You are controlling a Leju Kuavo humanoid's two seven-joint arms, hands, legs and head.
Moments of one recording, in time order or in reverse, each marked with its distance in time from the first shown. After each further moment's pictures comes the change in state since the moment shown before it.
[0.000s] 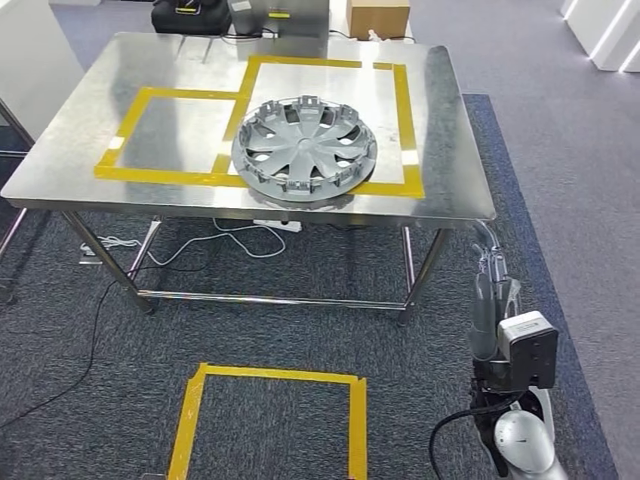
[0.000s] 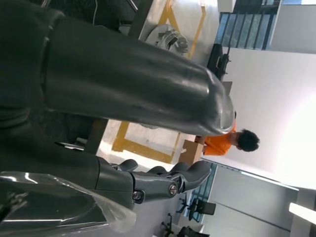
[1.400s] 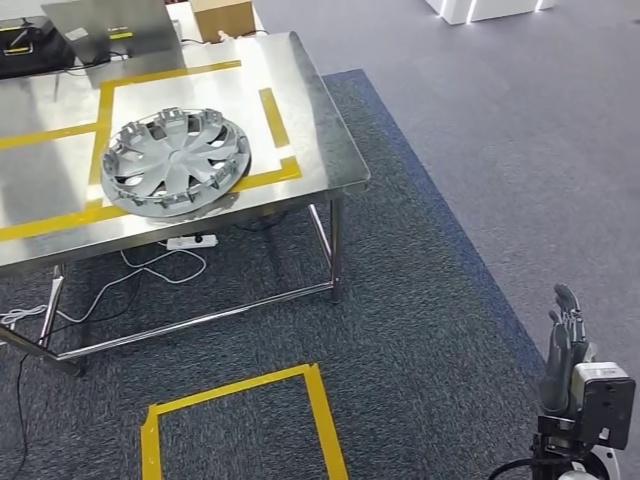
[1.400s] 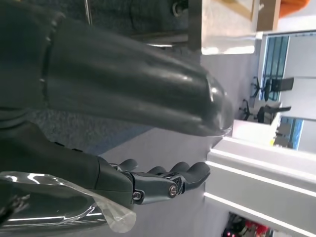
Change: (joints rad) left arm 0.021 0.019 0.063 -0.034 0.055 0.020 0.014; right arm 0.259 0.040 -0.276 -0.040 -0.047 0.023 -0.008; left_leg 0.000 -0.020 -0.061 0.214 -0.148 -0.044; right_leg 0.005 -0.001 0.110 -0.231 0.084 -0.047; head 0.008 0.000
